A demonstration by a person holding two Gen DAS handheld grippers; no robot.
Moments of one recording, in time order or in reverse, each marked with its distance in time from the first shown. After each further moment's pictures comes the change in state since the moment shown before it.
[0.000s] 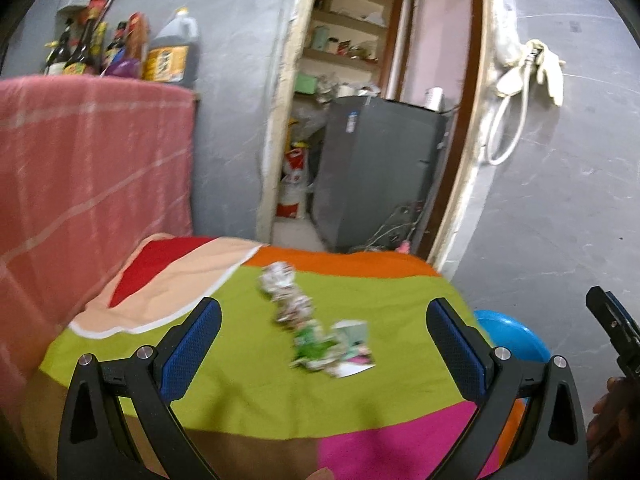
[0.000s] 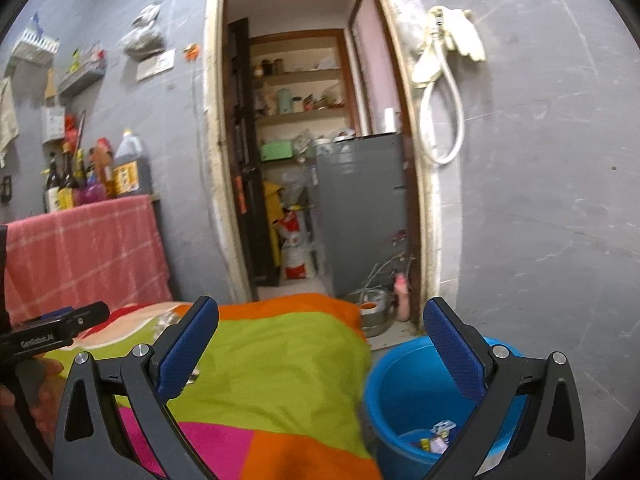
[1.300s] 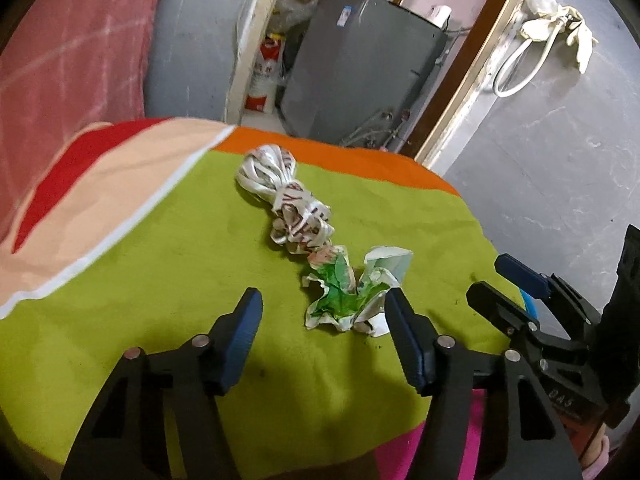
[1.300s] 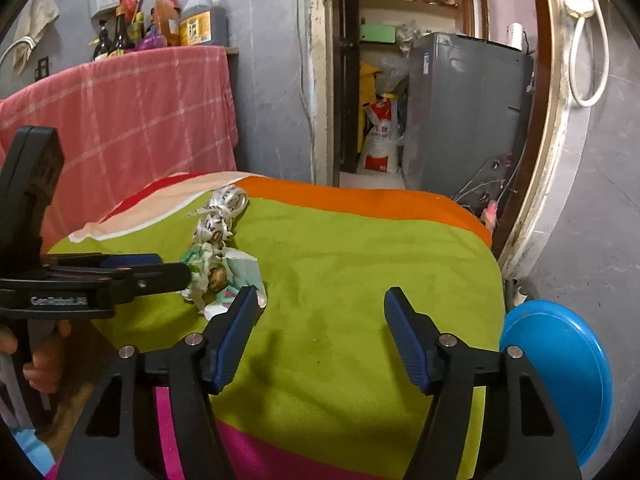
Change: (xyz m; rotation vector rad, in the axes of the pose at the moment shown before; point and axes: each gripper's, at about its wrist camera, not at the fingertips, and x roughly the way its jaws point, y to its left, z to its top) left arm 0.095 0.031 -0.018 -0.087 0.405 -0.186; right arm 0.123 0.077 -0.047 -0.224 0.440 0.257
